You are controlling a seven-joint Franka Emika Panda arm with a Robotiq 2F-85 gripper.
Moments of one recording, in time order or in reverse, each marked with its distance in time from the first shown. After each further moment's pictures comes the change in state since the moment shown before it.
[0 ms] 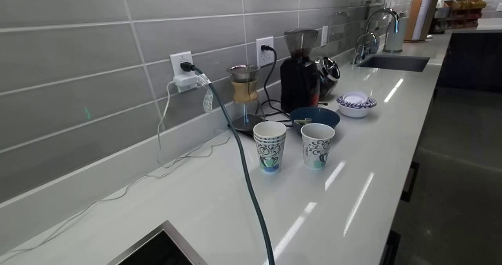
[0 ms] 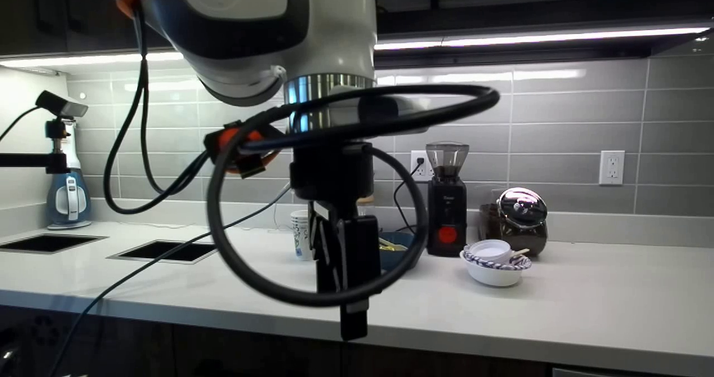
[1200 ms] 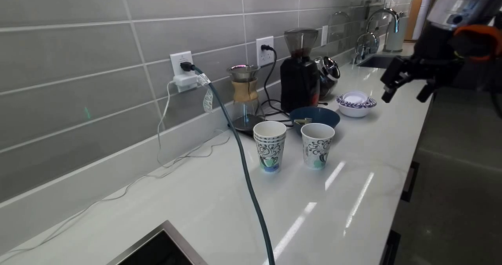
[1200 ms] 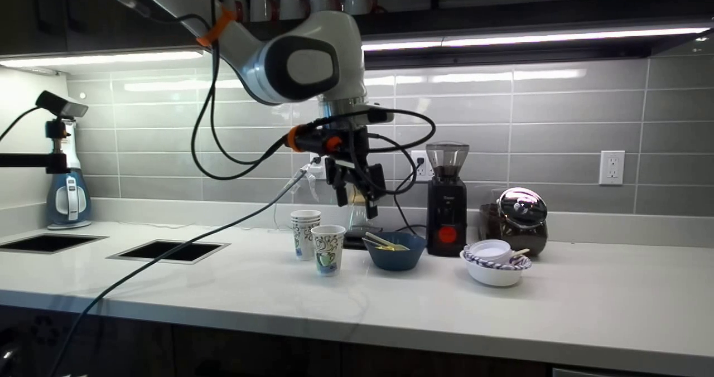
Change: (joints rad) arm 0.300 0.267 0.189 0.300 0.305 0.173 -0.032
